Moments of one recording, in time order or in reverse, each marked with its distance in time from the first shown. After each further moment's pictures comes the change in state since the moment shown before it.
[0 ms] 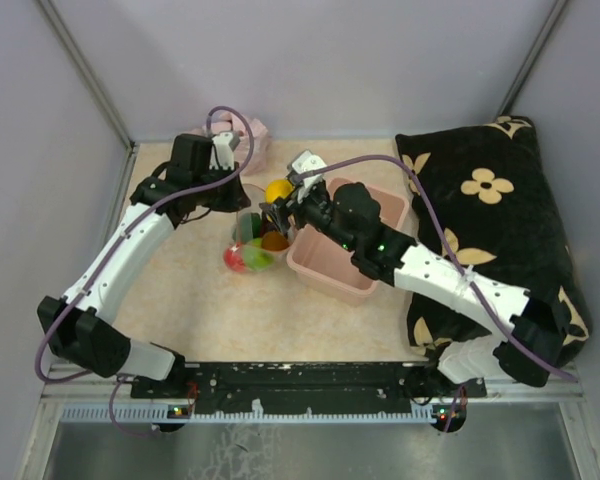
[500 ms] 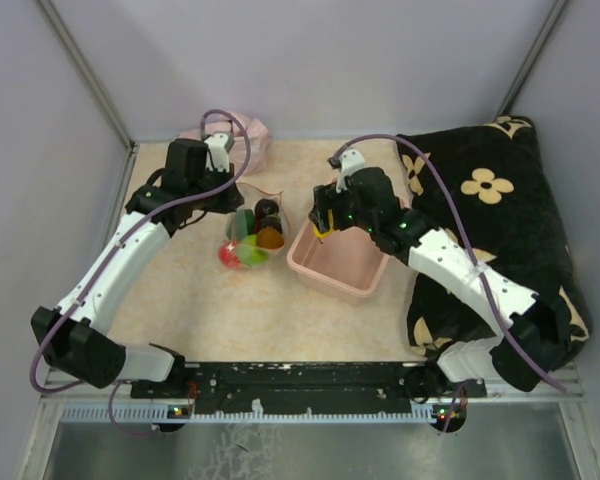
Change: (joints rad) left arm 0.000 -0.055 -0.062 0.063 -0.075 0.041; right arm -0.266 0.030 -0.004 -0.480 -0.024 0.273
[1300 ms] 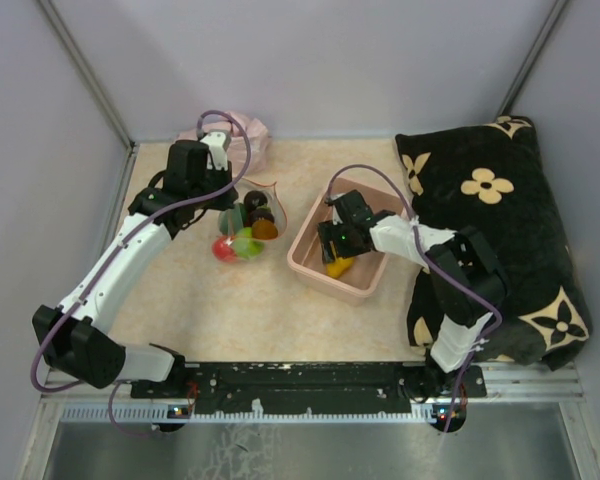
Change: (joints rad) left arm 0.000 0.000 -0.034 0.072 -0.109 0.017; right arm -0.093 0.410 -0.070 -0.022 -0.103 0.026
